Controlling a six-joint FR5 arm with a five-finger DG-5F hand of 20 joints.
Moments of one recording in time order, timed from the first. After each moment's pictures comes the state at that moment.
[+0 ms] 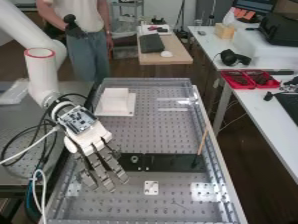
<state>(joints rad) 1.69 -1.92 -2.16 -2.40 -0.73 -0.54</state>
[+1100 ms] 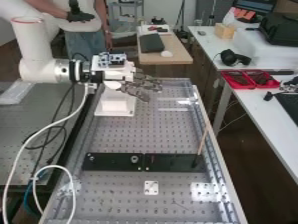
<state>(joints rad) 1.74 -1.75 -2.10 -2.56 -1.53 -0.54</state>
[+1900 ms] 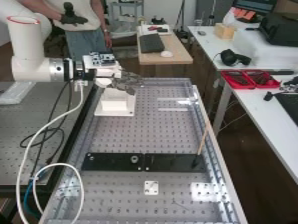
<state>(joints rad) 1.80 -1.70 -2.18 -2.65 -1.73 -0.58</state>
